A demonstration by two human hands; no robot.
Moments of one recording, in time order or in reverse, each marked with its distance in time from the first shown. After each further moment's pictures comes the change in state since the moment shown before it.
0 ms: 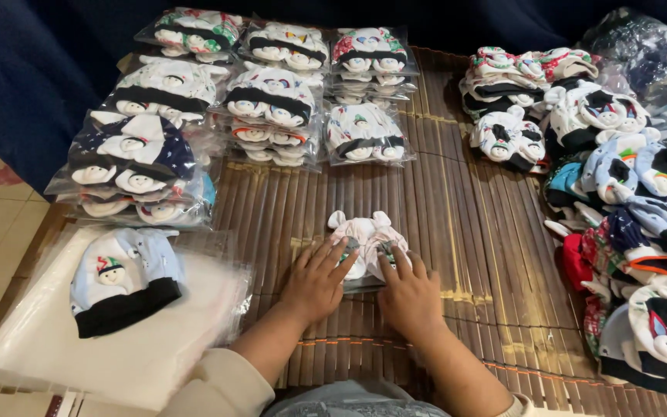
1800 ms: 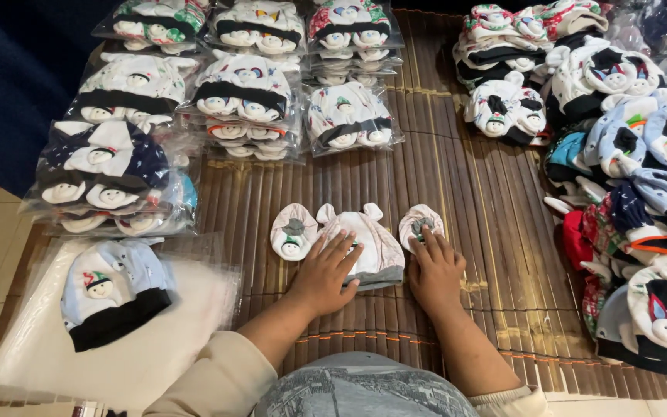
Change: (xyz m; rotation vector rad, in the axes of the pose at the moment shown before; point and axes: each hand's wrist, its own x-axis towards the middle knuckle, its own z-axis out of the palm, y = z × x) left_hand 0.023 0.017 0.014 -0.220 -0.296 -0.029; right_hand -0.030 0.069 0.072 0.076 0.120 0.276
